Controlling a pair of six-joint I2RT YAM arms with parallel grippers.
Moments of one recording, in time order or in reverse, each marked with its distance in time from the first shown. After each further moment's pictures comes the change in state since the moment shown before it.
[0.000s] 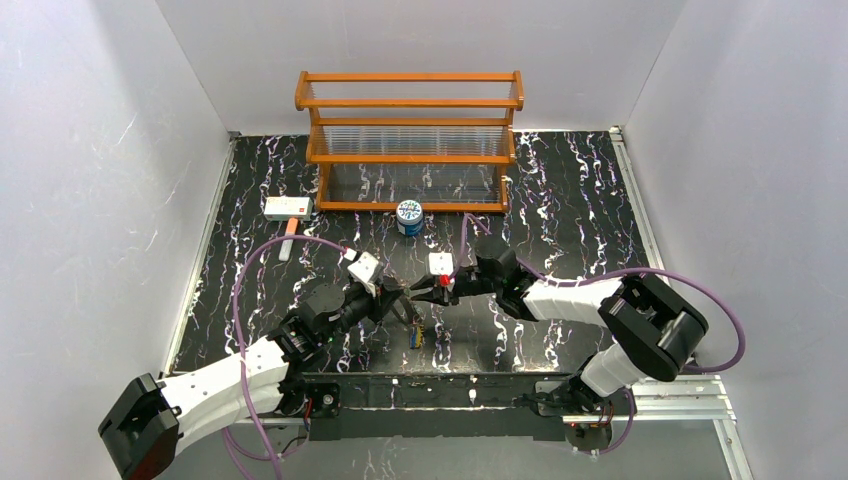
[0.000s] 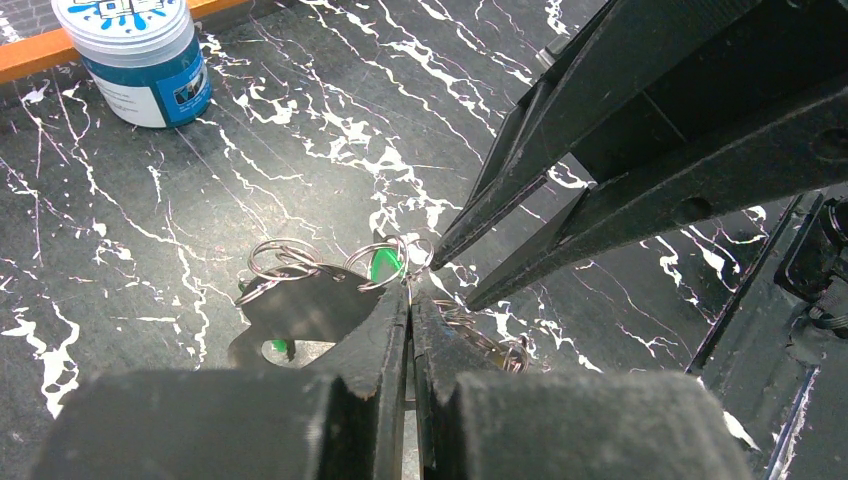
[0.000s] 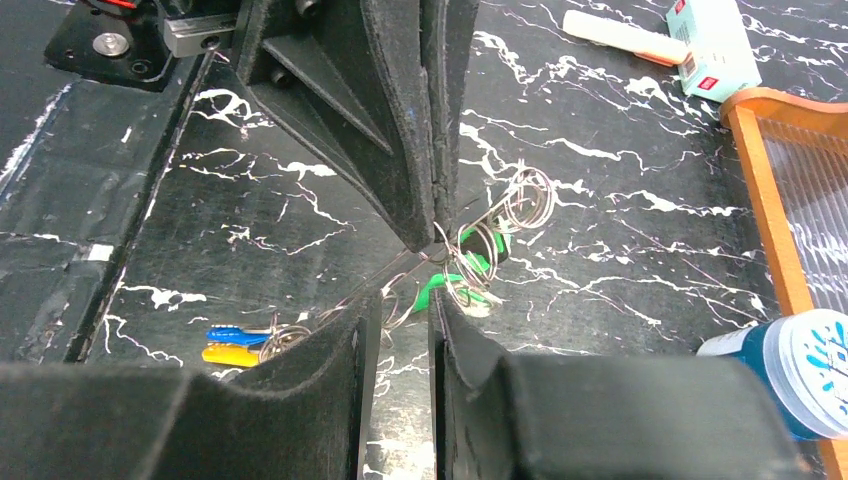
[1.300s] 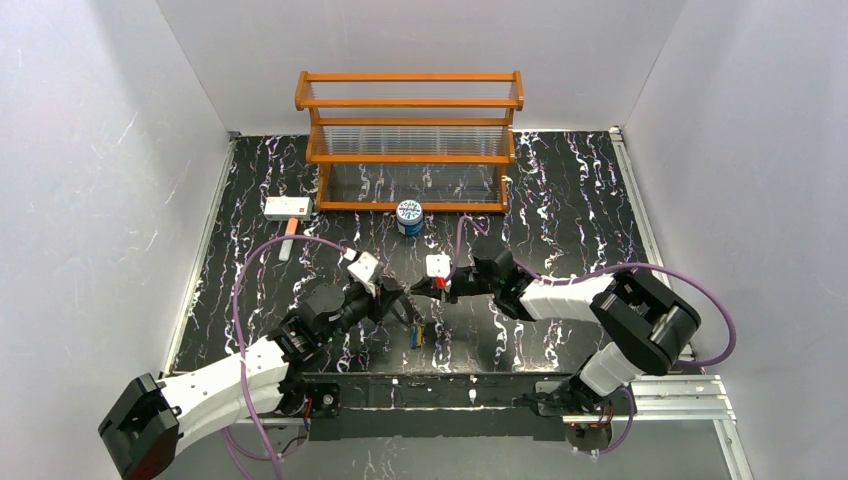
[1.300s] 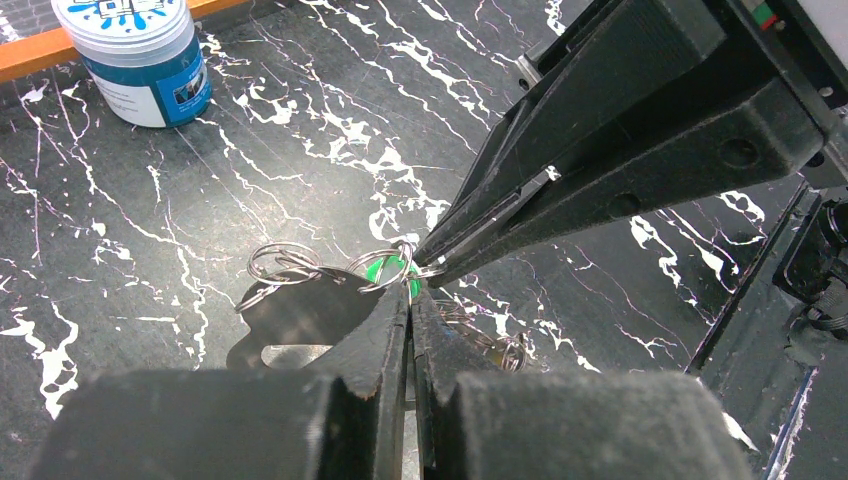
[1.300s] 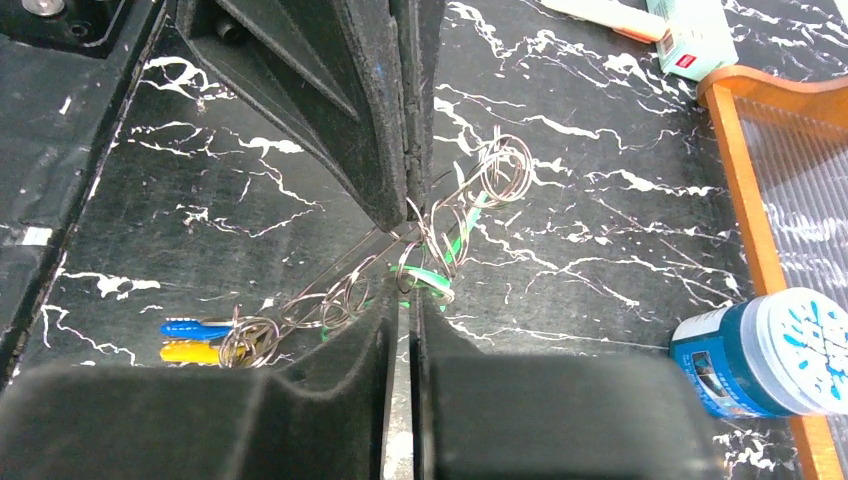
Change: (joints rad) left arm 0.000 0.000 0.000 0.001 -0.001 -0.003; right arm 0.005 0.038 -0.002 0.025 0.060 -0.052
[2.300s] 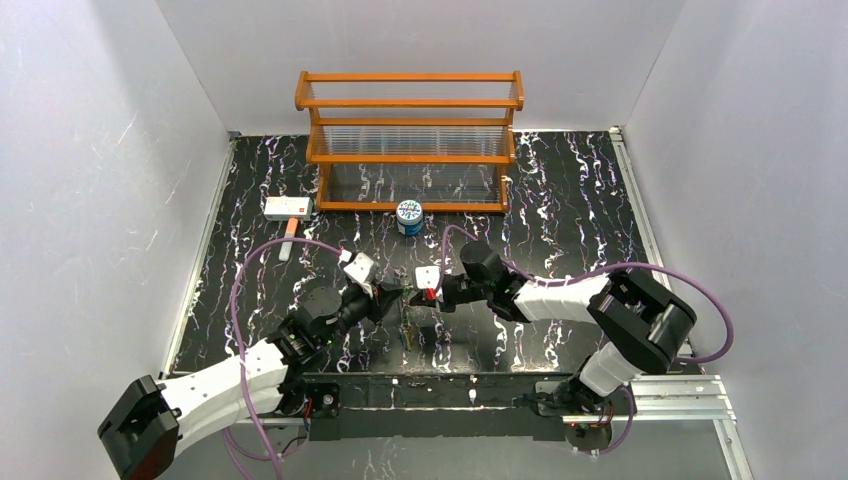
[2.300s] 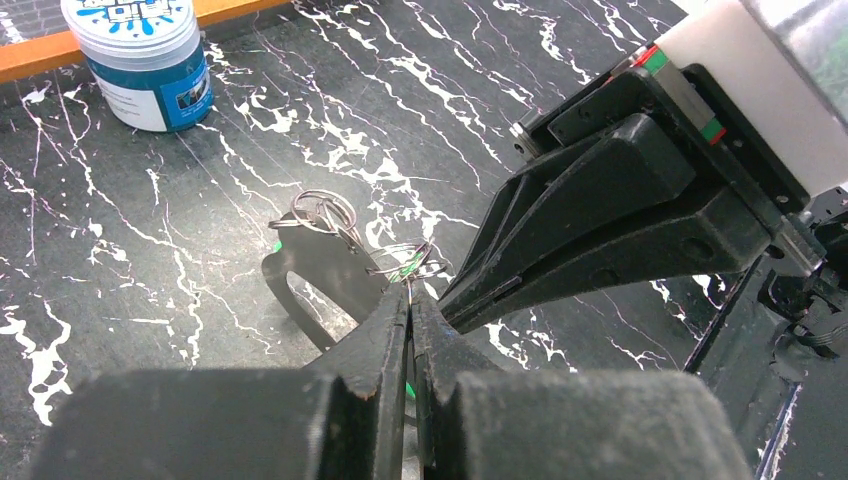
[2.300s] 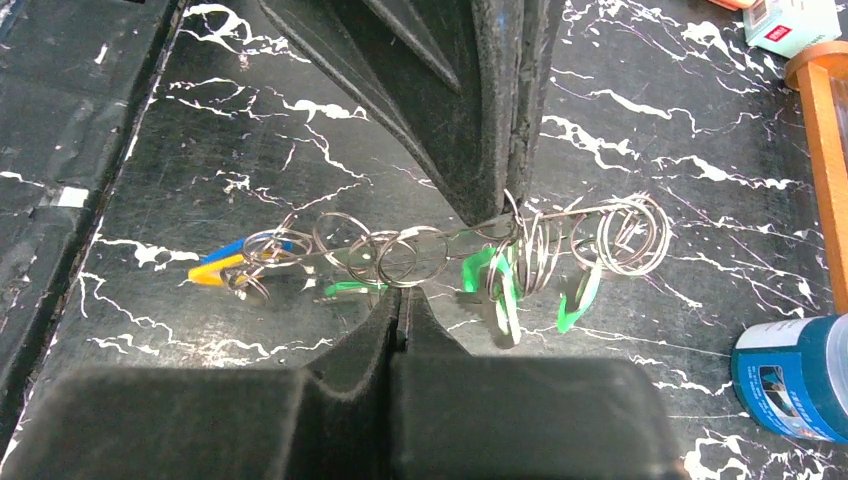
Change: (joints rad) left arm 0.000 -0.013 -0.030 0.052 -0.011 -0.031; right arm 0.048 0.016 0.032 -0.148 0.017 -0.076
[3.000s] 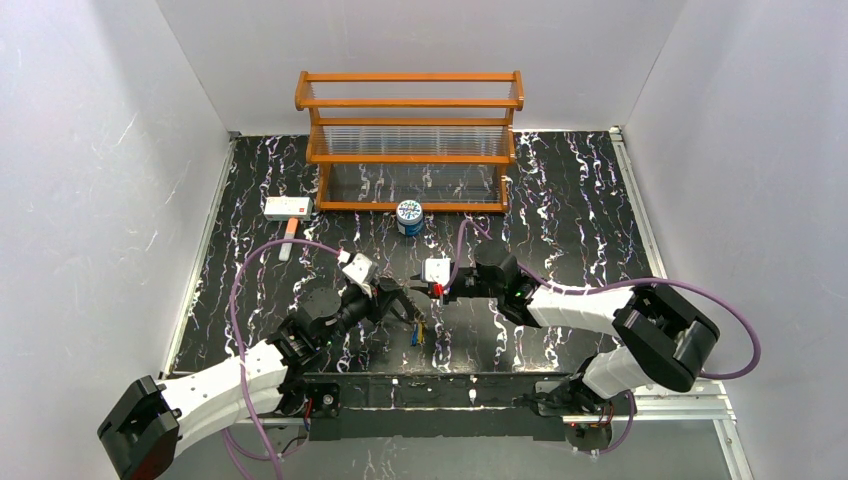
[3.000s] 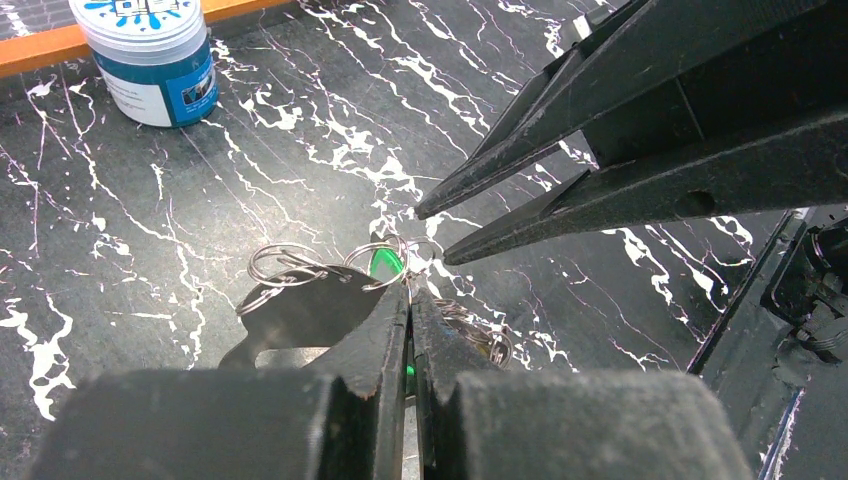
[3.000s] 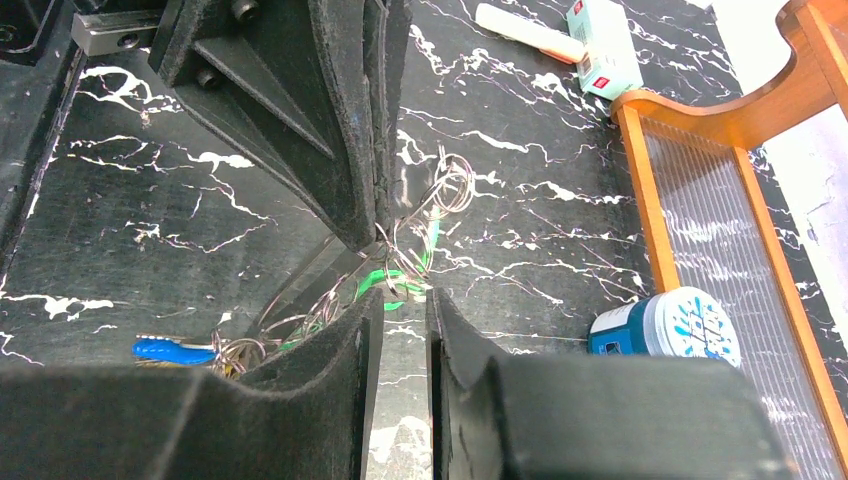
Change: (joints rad) left arm 0.000 -0.007 -0.013 0.010 -0.011 -0.010; right arm 0.005 -0.124 -0.040 0.102 0.141 0.011
